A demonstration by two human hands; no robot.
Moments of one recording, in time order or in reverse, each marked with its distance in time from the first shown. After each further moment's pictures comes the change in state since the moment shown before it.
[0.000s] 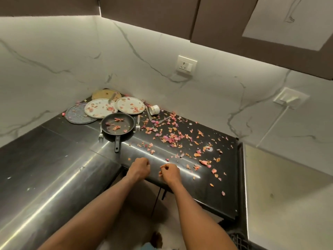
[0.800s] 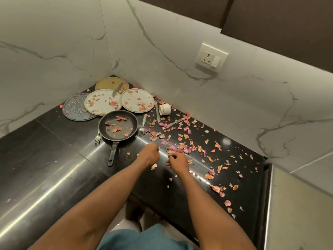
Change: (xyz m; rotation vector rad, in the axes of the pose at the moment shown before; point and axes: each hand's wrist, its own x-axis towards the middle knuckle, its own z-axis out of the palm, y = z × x) left_hand 0.197 0.022 0.006 0.045 -0.035 -0.124; right_hand 0.183 -0.054 -0.025 -0.087 -0.144 -0.031
